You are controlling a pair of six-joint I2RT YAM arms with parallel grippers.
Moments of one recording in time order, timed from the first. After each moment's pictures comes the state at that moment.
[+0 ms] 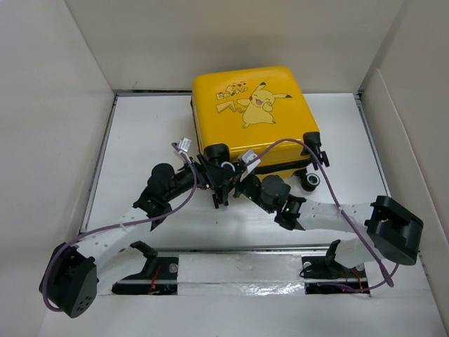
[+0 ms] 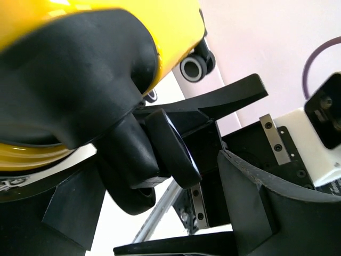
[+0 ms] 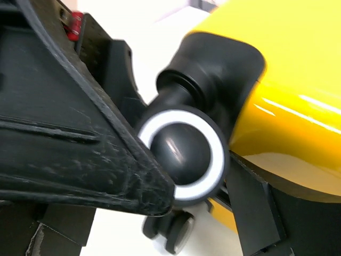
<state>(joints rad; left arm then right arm) -0.58 0.98 0.46 0.46 0.39 -0.94 1.06 1.37 0.66 0.73 0.25 0.09</state>
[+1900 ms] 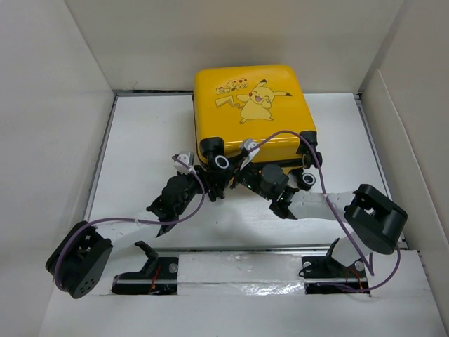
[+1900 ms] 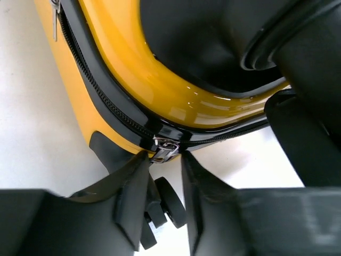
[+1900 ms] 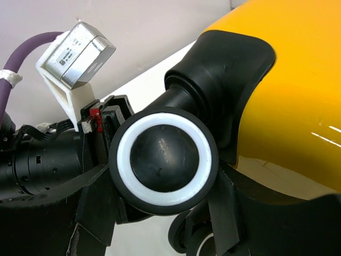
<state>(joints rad) -0.67 1.12 0.29 0.62 -0.22 -0.52 0.92 1.52 0.70 0.93 -0.06 0.27</state>
